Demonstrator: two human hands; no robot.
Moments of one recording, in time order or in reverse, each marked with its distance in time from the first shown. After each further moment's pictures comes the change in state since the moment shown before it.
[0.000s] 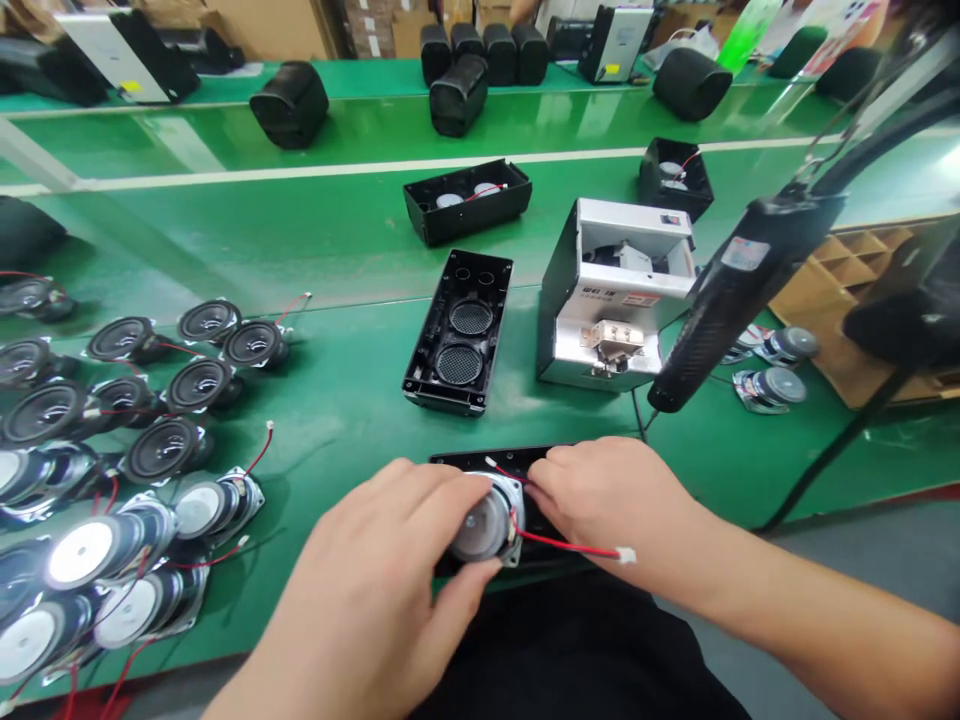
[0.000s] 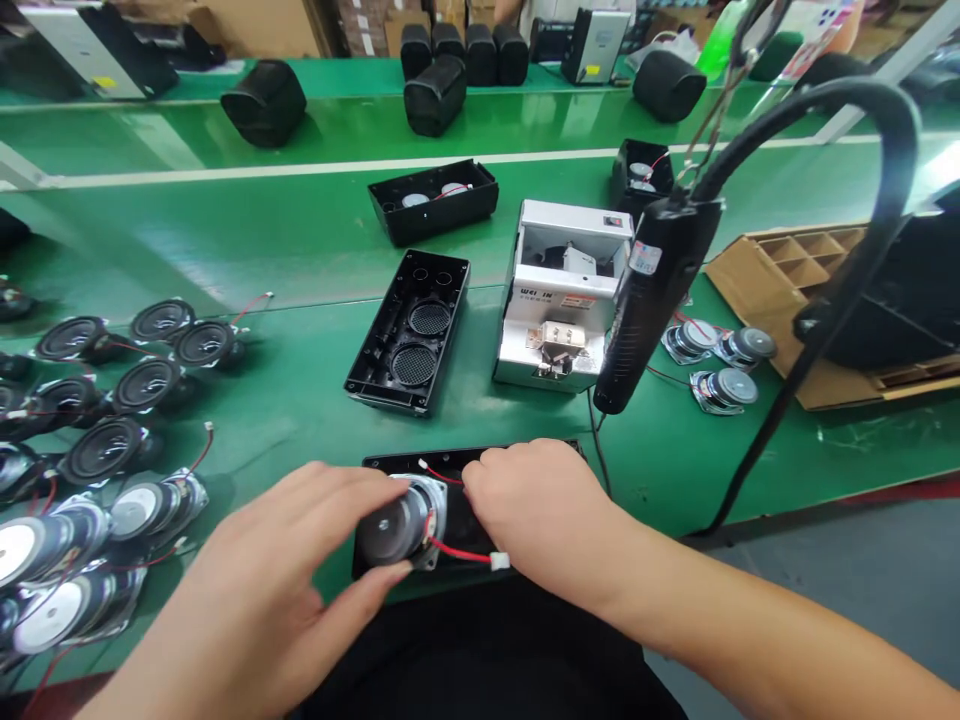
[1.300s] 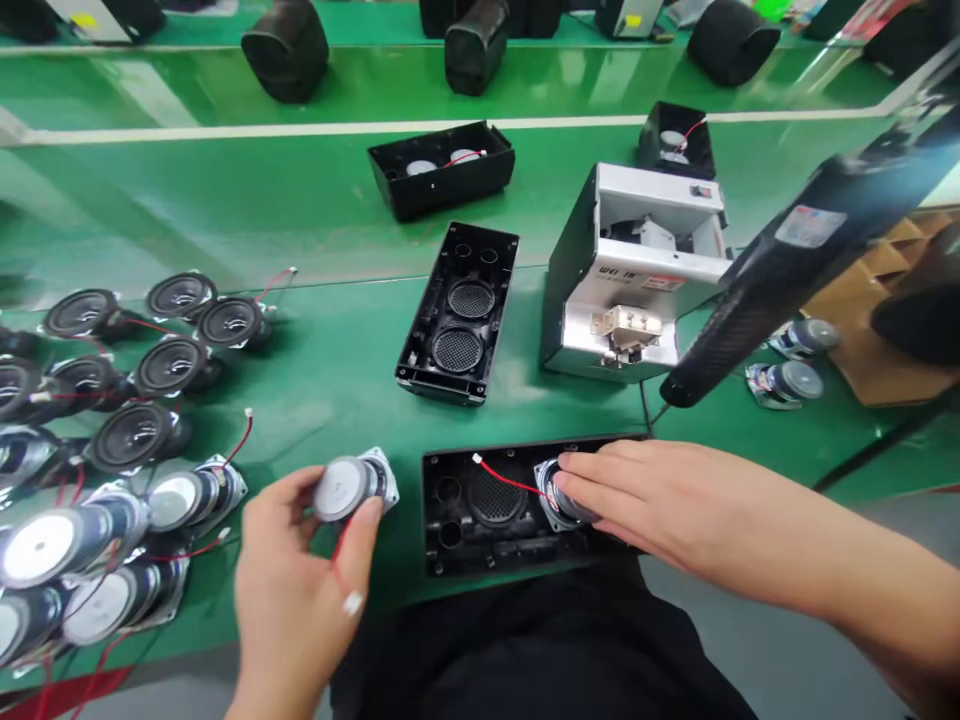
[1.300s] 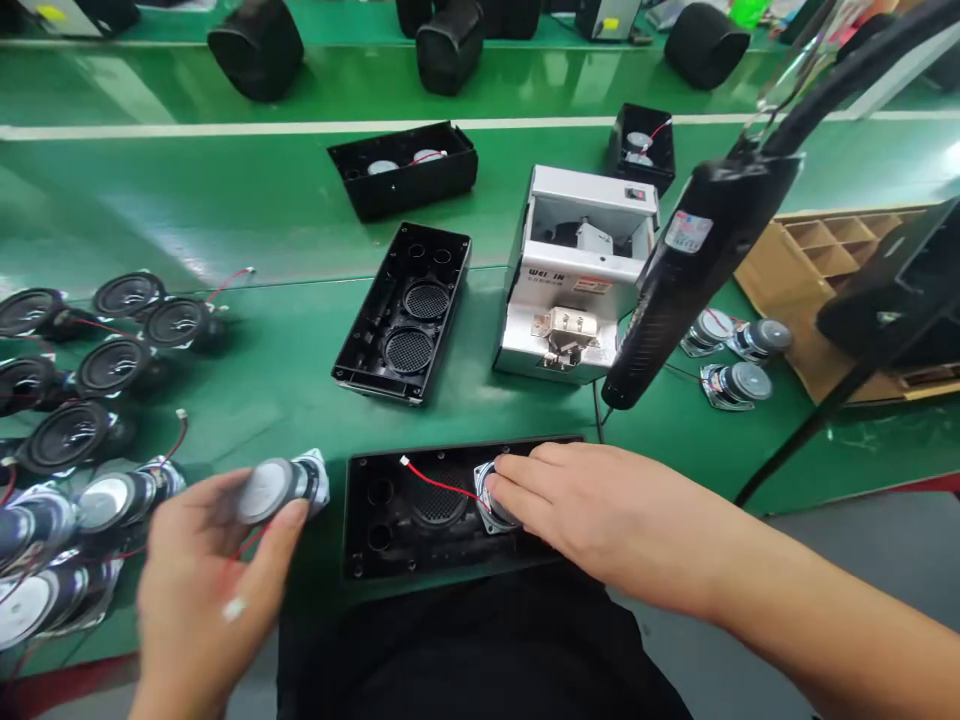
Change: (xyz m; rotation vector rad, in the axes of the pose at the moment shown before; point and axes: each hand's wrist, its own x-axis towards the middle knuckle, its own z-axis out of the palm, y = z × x) left_hand -0.060 -0.063 0.059 0.016 0.566 -0.734; right_hand -0.034 0.049 -0.019 -0.041 -0.057 -0.408
